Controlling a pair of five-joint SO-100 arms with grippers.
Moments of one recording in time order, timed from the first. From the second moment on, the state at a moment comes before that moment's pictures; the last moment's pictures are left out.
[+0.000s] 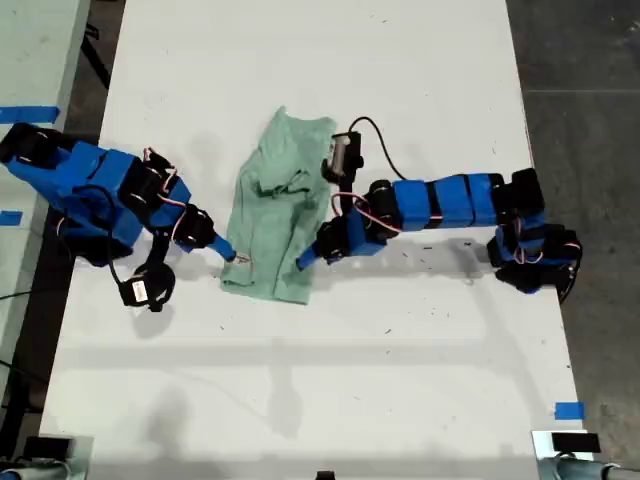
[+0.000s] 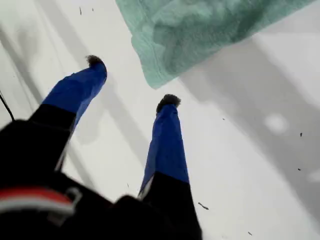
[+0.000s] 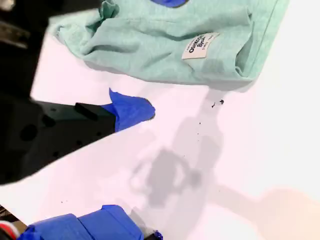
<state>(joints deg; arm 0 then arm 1) 23.0 111.7 104.9 88.2 -8.9 -2.3 66.7 55.5 78.2 -15.6</state>
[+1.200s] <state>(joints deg) 20.0 88.4 107.7 67.9 -4.7 -3.7 48.3 50.3 69.3 -16.9</state>
